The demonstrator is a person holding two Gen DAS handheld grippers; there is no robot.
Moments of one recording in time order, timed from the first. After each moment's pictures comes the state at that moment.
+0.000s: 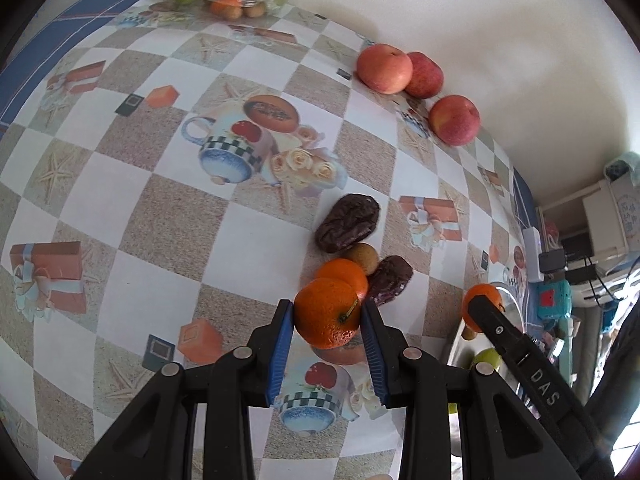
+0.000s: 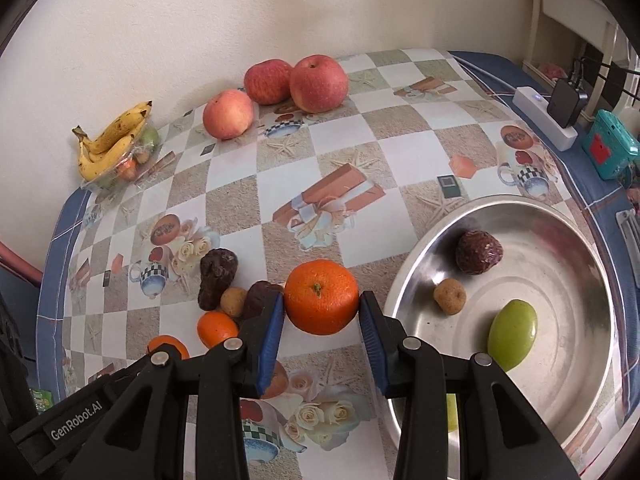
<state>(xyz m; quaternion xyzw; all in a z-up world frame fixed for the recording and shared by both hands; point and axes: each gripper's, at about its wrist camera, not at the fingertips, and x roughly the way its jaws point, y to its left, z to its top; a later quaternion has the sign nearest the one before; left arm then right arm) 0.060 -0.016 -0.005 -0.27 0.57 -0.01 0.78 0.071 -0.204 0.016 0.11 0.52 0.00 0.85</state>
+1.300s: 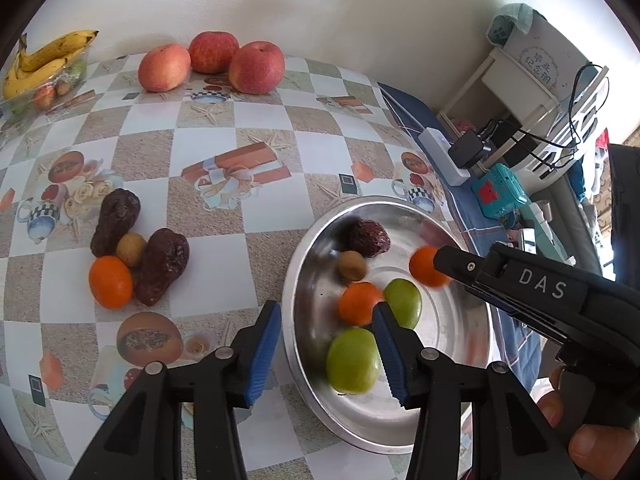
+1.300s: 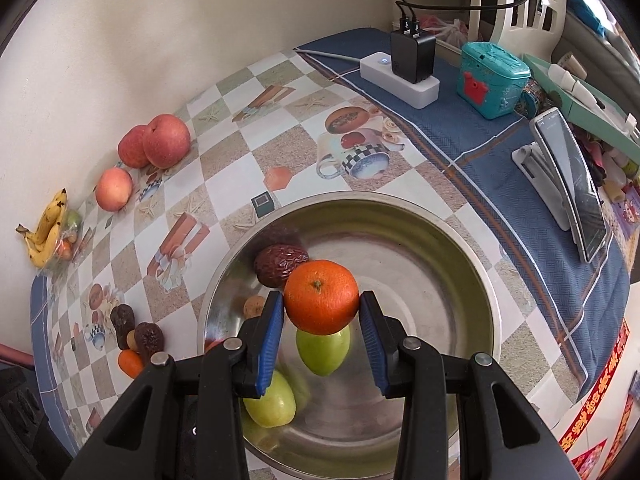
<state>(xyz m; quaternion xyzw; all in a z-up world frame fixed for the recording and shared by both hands) 0.054 -0.167 0.010 -0.13 0.53 -0.18 0.82 0.042 -0.341 0.030 0.19 0.53 -0.13 0.82</state>
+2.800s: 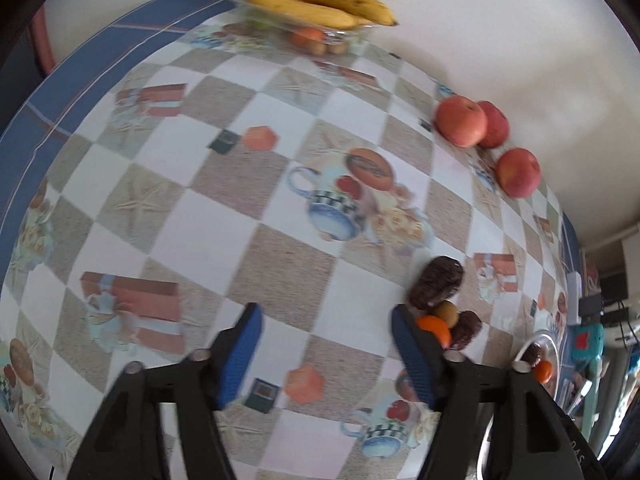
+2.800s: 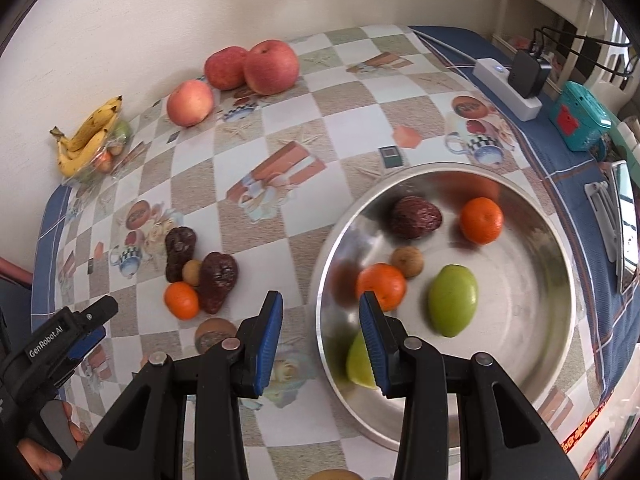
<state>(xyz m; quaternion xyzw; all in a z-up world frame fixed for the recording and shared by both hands) 0.064 0.050 -0.001 -0.25 0.56 0.10 0.78 0.051 -0.236 0.022 0.11 0.57 -0.02 0.82</state>
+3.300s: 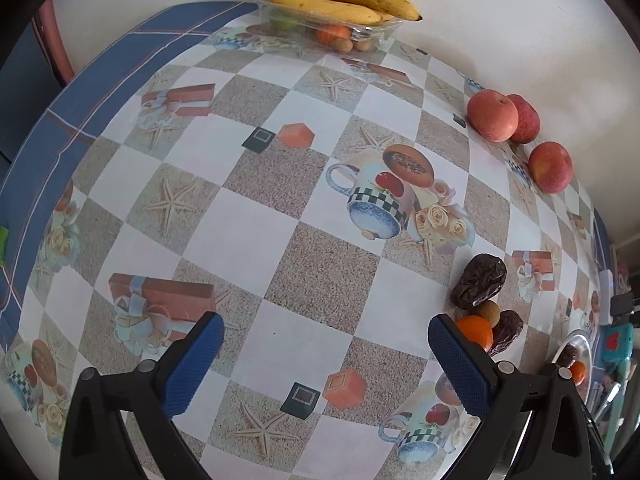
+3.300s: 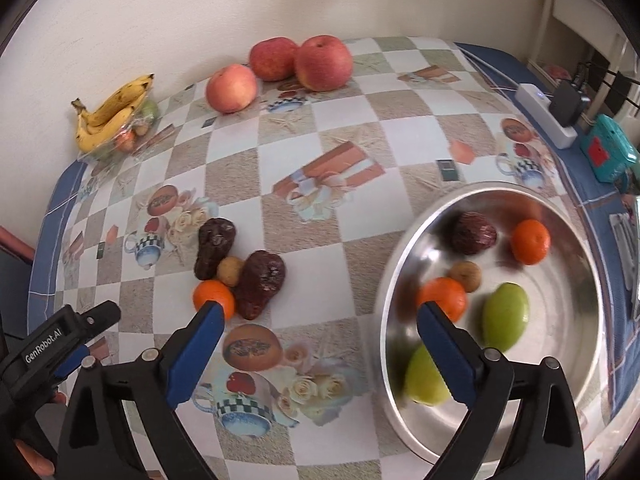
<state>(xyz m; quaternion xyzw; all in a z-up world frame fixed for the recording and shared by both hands) 0.061 0.048 -0.009 -0.21 0.57 0.14 0.78 0.062 -0.193 0.013 0.08 0.55 0.01 0.83</state>
